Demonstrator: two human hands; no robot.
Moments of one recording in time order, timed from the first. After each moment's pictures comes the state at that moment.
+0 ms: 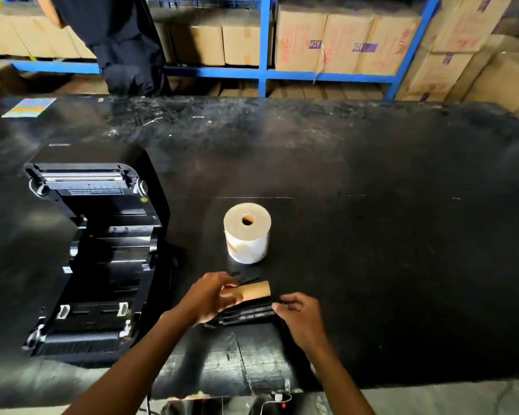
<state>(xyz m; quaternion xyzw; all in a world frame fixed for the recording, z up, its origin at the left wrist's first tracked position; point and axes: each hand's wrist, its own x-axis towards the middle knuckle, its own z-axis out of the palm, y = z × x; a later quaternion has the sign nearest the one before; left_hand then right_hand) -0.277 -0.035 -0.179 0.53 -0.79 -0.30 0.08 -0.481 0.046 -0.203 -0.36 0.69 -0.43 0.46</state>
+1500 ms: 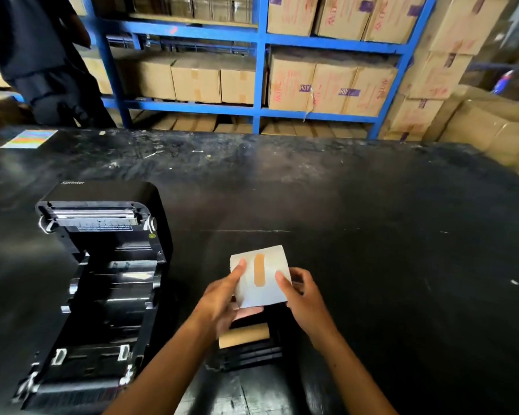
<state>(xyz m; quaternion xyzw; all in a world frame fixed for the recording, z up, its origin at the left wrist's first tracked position) -0.314 -0.051 -0.103 0.51 -0.25 -0.74 0.36 -0.470 -0.005 -0.098 -0.39 0.66 -0.44 0.46</state>
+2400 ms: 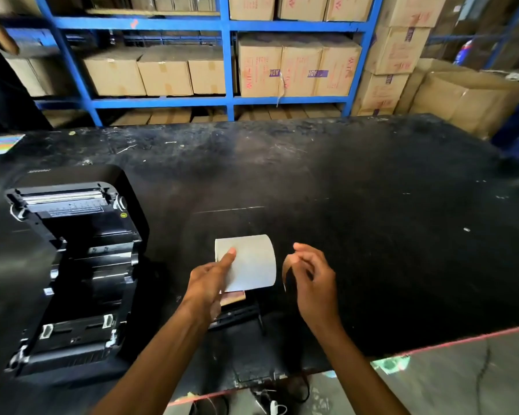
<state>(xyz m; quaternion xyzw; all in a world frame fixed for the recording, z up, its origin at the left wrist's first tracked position) -0.343 0.008 -0.091 0.58 -0.31 -0.65 0.38 -0.501 0.075 -0.092 -0.43 0.61 -0.62 0.24</state>
